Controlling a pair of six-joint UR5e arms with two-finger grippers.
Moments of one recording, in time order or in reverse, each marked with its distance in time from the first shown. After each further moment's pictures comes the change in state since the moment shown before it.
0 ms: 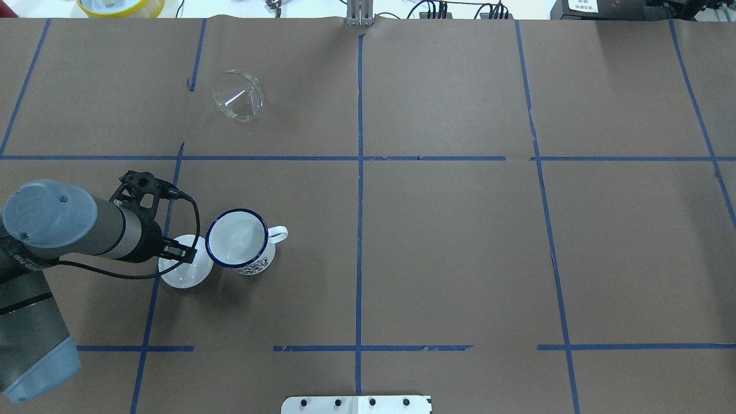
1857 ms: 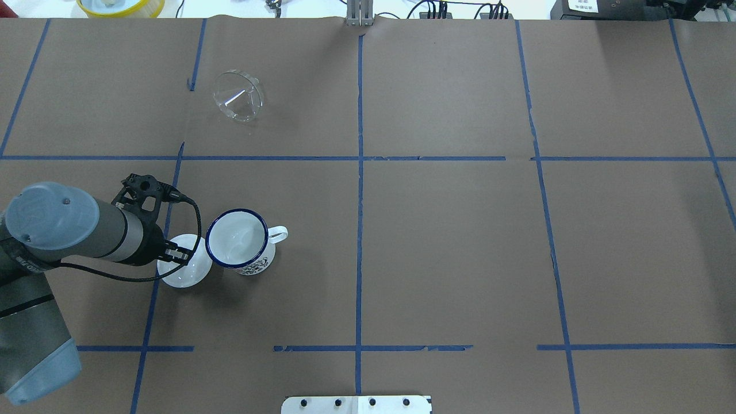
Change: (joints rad) left arm 0.004 0.001 -0.007 0.000 -0.010 -0.005; right arm 0.000 0.000 0.000 0.000 0.000 0.000
